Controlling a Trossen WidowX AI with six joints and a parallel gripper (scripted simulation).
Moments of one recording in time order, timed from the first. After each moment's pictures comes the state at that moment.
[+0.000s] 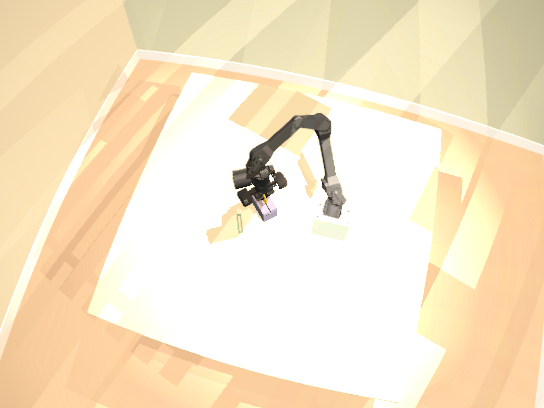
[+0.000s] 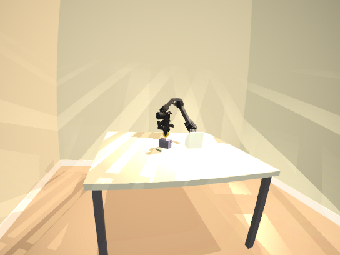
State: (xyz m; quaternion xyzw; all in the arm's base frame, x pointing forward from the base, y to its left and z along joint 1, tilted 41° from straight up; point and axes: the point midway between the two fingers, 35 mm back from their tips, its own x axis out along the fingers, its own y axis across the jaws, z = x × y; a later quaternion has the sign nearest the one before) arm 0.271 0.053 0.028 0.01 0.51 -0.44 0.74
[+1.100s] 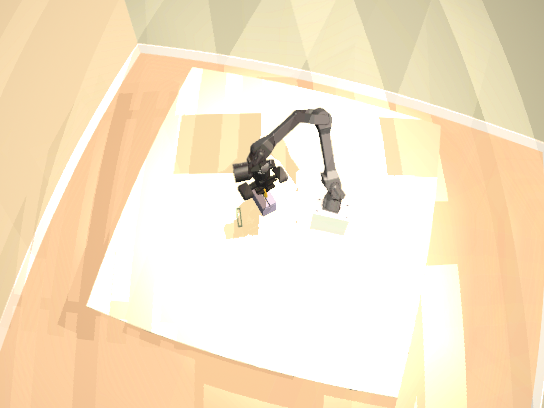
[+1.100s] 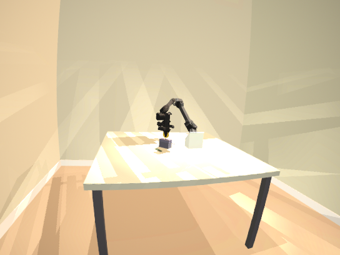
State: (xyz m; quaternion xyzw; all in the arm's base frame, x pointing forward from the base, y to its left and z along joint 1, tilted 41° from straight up) arm 0.269 0.045 0.025 0.01 0.51 -0.44 0.74
